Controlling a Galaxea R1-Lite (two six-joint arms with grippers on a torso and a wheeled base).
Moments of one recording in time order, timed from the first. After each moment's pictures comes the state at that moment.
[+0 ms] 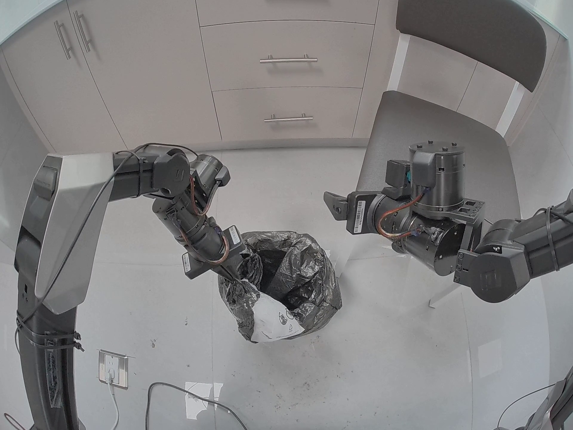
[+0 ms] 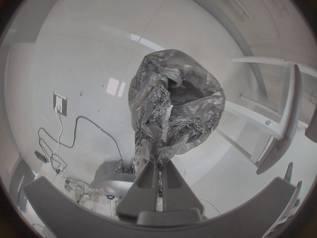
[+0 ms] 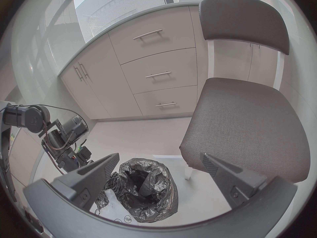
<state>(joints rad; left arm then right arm) -0.37 2.36 -2.00 0.91 -0.28 -0.75 0.67 1.89 -1.06 -0.61 -0.38 0.20</state>
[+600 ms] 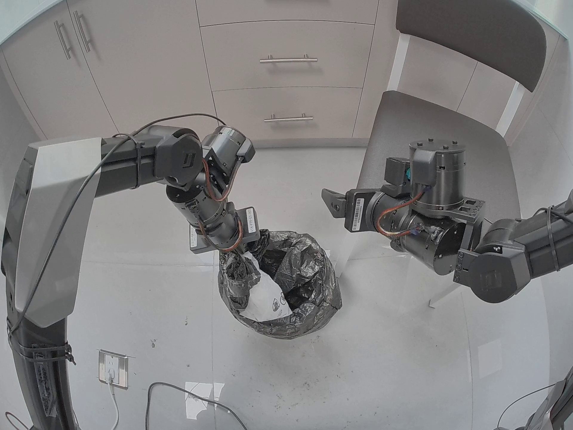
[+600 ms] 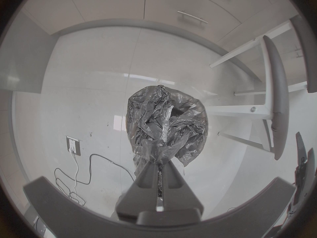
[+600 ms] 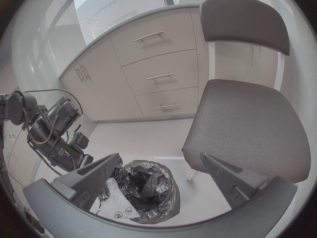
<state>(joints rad) -0.48 2.26 -2.00 0.82 0.02 -0.59 0.68 1.89 -1.07 -0.62 -0.38 0.20</state>
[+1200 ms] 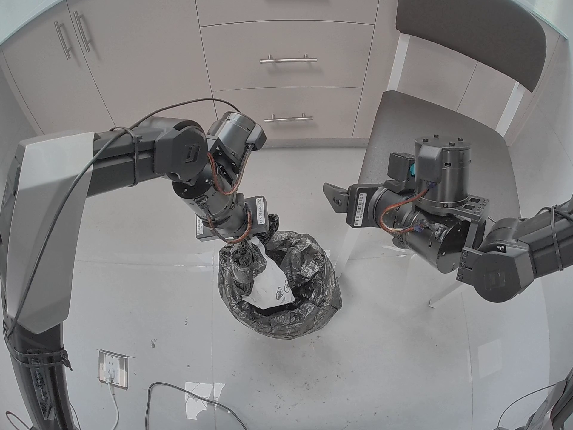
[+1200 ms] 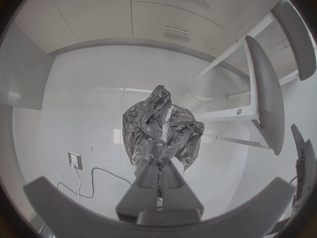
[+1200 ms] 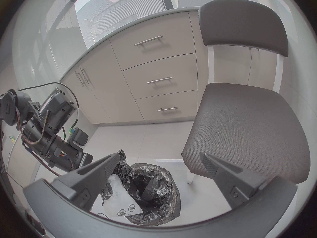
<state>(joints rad) -0.53 2.23 -2.00 0.75 0.10 -0.53 0.68 1.88 -1.06 -0.64 -0.38 0.20</state>
